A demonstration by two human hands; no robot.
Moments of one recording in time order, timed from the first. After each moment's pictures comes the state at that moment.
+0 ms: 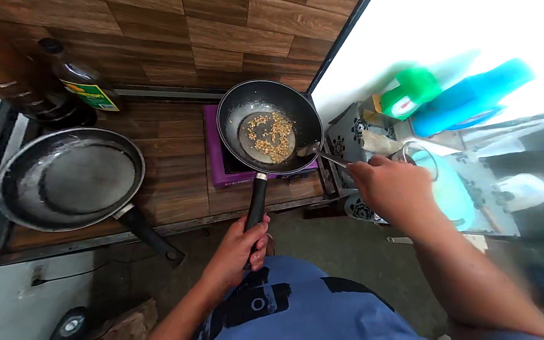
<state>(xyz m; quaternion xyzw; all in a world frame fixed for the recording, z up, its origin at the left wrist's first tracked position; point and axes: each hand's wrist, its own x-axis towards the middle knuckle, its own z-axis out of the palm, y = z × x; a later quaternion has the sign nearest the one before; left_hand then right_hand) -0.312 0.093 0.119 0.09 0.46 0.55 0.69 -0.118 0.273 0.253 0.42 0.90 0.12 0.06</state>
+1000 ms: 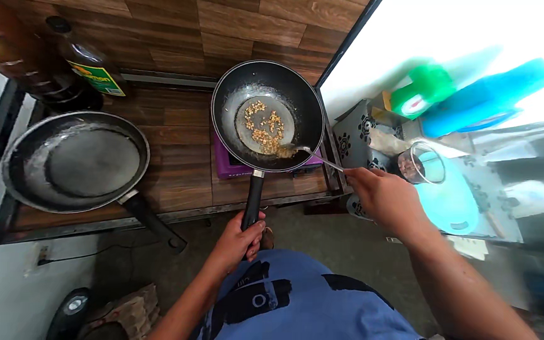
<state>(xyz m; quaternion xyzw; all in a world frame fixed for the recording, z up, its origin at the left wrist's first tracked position) -0.313 0.082 0.077 0.15 0.52 0.53 0.65 -0.097 0.270 0.216 0.42 0.91 -0.01 -0.01</state>
